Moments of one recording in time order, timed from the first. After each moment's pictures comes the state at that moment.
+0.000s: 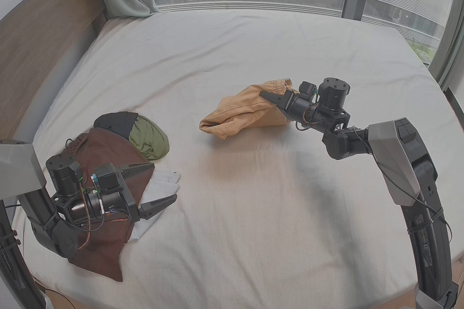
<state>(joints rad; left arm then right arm) -0.12 2.05 -0.36 -1.52 -0.77 0.21 0.30 2.65 -2.00 -0.75 0.59 0.75</state>
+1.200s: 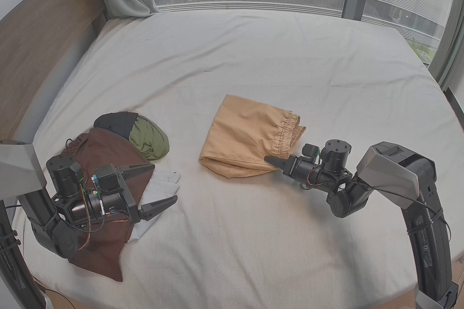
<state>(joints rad) -0.12 2.05 -0.35 -1.52 -0.77 0.21 0.32 2.65 -1.30 -1.24 0.59 0.73</state>
